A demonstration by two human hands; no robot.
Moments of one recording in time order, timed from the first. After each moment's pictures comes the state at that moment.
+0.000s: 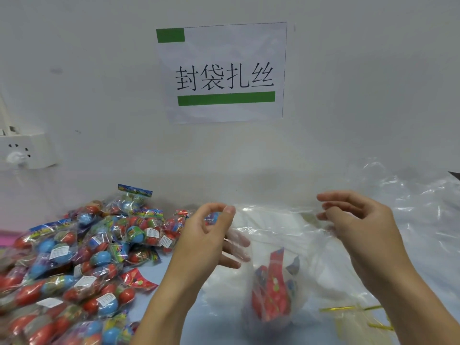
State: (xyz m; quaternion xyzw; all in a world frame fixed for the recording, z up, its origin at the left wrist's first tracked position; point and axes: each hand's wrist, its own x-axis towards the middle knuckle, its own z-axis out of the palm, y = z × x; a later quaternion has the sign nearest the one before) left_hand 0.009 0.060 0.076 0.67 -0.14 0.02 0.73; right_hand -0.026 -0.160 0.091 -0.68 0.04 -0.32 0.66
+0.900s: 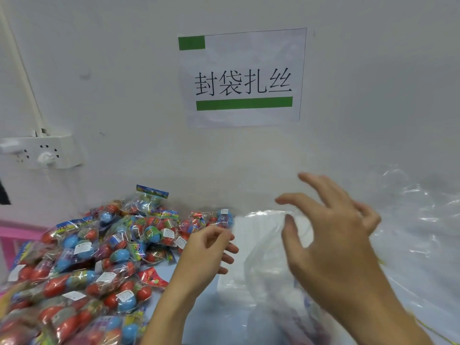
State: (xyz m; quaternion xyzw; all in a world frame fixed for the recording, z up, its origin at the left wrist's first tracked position) left_hand 0.023 0.086 0.052 0.78 -0.05 0.04 0.63; right_hand -0.051 -0.086 0.110 -0.88 -0.06 -0.39 0.25
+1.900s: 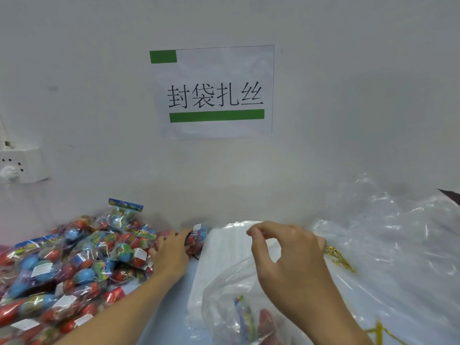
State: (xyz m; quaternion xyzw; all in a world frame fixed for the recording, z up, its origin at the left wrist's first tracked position) left_hand 0.154 0.097 -0.015 0.97 0.04 0.15 0.18; right_hand -0.026 -0.111 0.086 -0.89 -0.05 -0.31 0.33
